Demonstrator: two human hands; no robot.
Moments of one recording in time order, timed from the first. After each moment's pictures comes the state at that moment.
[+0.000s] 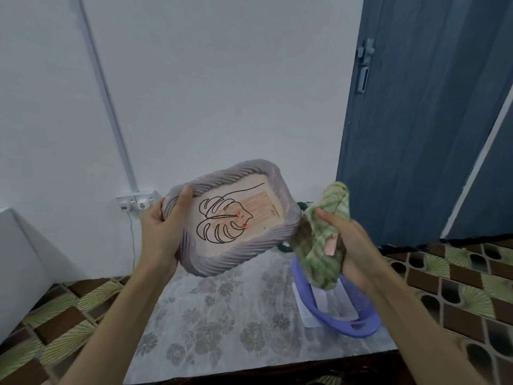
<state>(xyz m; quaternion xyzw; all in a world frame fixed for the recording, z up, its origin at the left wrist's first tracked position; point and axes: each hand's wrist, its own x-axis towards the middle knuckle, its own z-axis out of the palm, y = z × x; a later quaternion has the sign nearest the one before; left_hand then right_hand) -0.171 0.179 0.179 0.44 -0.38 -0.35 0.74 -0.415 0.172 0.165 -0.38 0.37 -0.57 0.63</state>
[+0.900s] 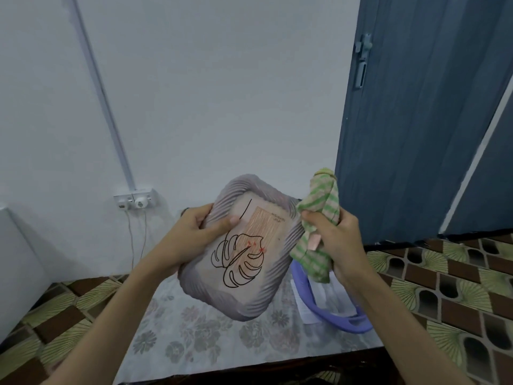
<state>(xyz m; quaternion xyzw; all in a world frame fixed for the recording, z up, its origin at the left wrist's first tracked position) -0.177 0.176 0.177 0.48 -0.65 -0.37 0.45 -0.399 0.172 0.161 -0.46 0.46 -0.62 0.43</state>
